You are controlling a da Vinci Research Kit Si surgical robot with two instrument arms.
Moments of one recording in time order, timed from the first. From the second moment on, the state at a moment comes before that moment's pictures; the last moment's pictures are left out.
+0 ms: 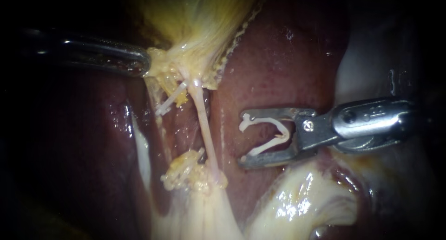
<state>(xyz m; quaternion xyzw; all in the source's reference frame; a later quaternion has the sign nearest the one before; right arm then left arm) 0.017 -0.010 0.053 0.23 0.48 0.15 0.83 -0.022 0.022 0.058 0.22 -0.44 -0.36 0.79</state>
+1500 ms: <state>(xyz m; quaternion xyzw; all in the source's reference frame) 0.023 -0.012 0.060 0.36 0.52 0.22 0.74 -0.022 0.021 0.058 0.22 -0.44 -0.36 0.79</state>
